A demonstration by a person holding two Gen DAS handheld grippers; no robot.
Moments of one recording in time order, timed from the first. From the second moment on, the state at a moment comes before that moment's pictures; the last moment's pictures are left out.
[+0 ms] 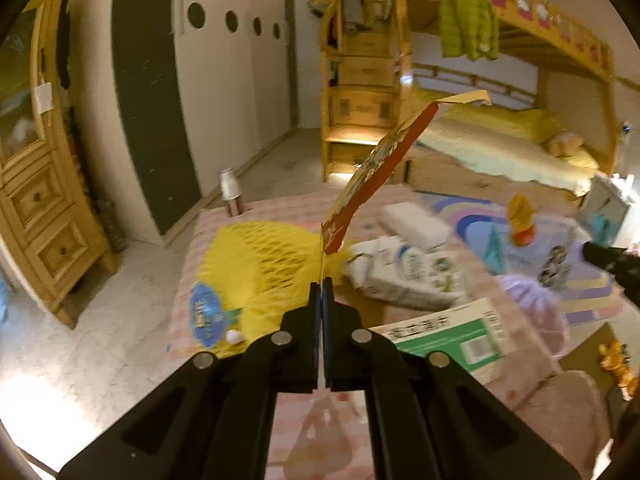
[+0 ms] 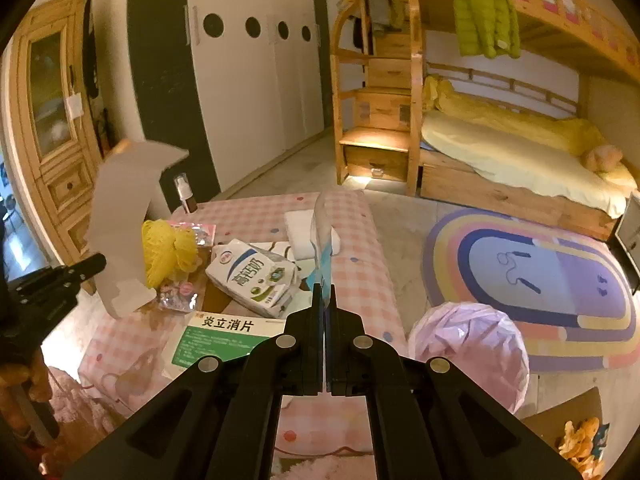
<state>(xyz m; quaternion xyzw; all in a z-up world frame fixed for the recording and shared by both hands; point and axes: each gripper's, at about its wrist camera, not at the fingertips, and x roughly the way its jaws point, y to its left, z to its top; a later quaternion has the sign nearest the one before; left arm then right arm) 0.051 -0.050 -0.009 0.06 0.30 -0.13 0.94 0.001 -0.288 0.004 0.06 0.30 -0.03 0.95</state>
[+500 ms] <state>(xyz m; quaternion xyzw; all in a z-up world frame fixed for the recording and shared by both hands) 0.038 -0.201 -0.016 0.07 0.33 -0.32 0.89 -0.046 -0.380 -0.013 0.11 0.30 -0.13 0.94</state>
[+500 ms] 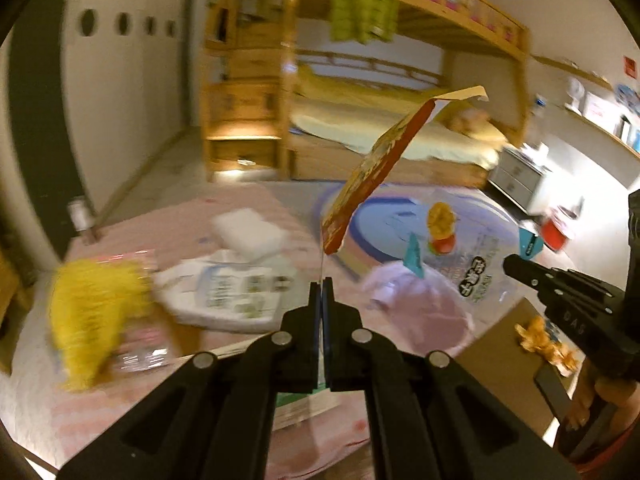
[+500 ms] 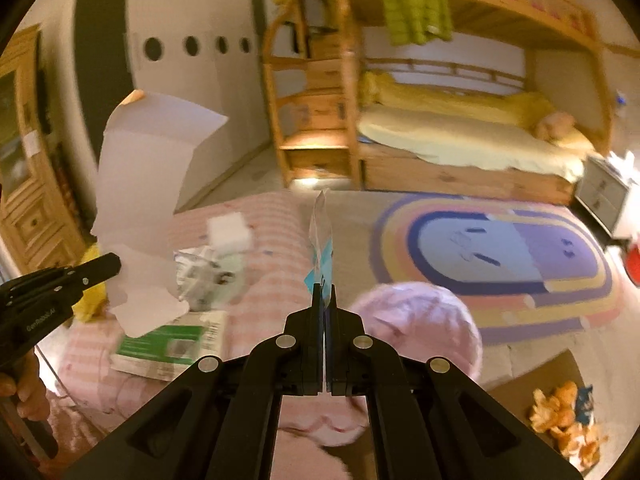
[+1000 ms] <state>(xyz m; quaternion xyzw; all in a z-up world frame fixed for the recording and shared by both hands) 0.073 -0.377 -0.090 0.12 0.40 -0.41 0.81 -0.036 -0.489 -0.098 0.17 0.36 -0.23 0.89</state>
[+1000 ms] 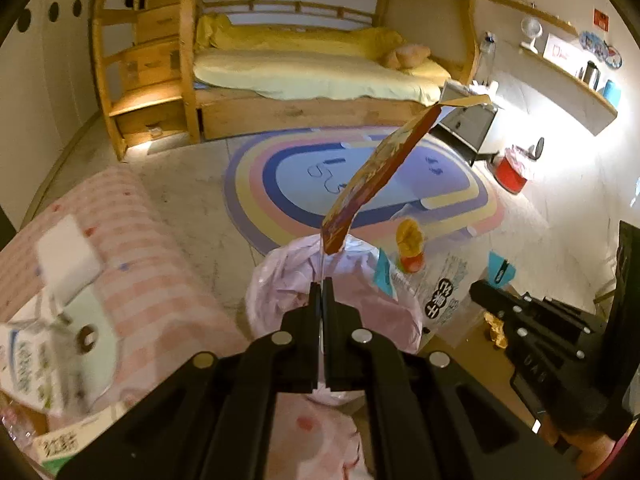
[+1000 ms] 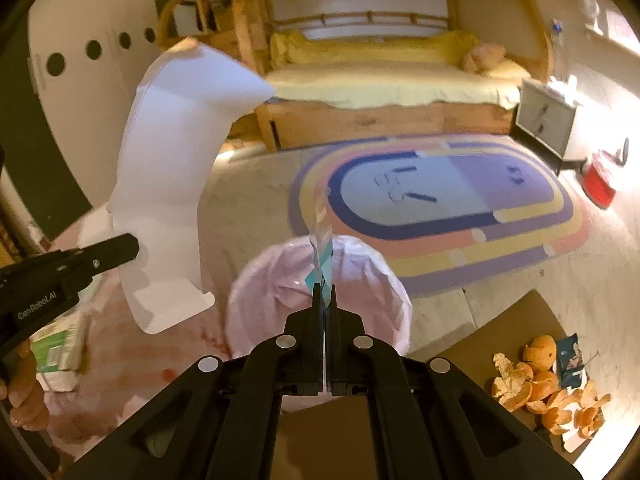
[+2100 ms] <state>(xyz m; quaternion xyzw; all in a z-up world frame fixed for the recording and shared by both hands) 0.056 -0.225 -0.031 0.10 0.35 -0.28 0.89 -0.028 -0.394 -0.034 0.13 0.34 -0.13 0.92</state>
